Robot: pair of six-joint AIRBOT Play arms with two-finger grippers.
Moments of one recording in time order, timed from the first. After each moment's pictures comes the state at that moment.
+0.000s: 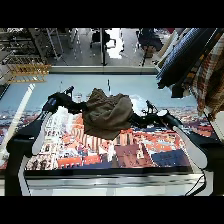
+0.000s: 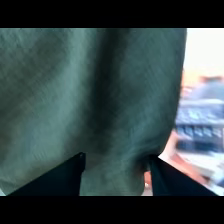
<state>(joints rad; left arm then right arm) -0.12 -2.19 2.01 -2.07 1.06 1.57 0.03 -1.78 1.24 -0.60 0.85 1.26</state>
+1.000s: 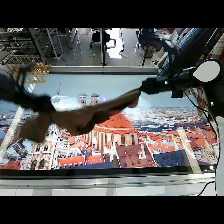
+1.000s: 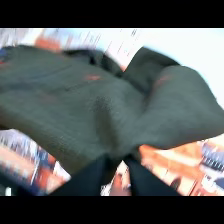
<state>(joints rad) -0.02 -1.26 1.58 -2.04 1.64 1.67 0.16 -1.38 1.84 -1.09 1.43 1.37</state>
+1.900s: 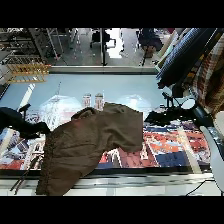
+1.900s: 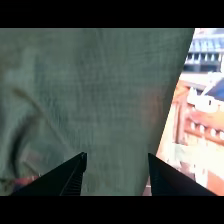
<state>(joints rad) 0.30 -1.48 1.19 -1.93 1.24 1.76 -0.14 -1.49 1.25 -0.94 1.19 1.31</state>
